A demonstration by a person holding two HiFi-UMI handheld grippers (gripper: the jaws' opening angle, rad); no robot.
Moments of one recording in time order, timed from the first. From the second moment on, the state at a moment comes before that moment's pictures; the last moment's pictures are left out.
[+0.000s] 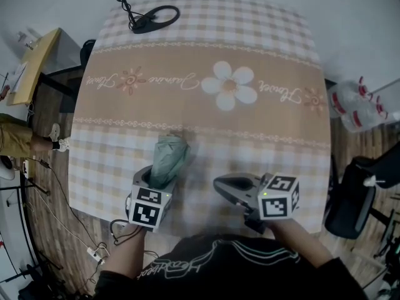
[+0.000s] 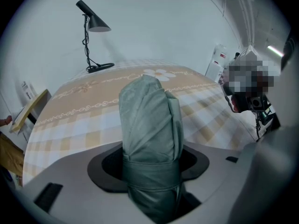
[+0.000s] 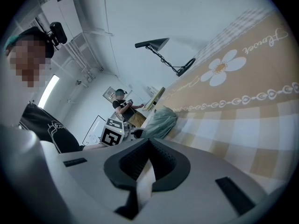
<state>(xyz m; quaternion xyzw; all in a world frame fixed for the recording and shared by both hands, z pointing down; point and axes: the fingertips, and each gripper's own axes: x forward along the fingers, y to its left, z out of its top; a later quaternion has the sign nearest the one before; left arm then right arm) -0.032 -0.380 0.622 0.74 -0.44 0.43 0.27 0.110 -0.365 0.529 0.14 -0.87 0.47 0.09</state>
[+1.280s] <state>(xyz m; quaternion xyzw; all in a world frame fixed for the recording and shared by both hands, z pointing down) -0.029 -0.336 0.503 0.81 -0.43 0.24 0.33 0.104 -0.278 0.454 0.24 -0.89 0.40 0.05</state>
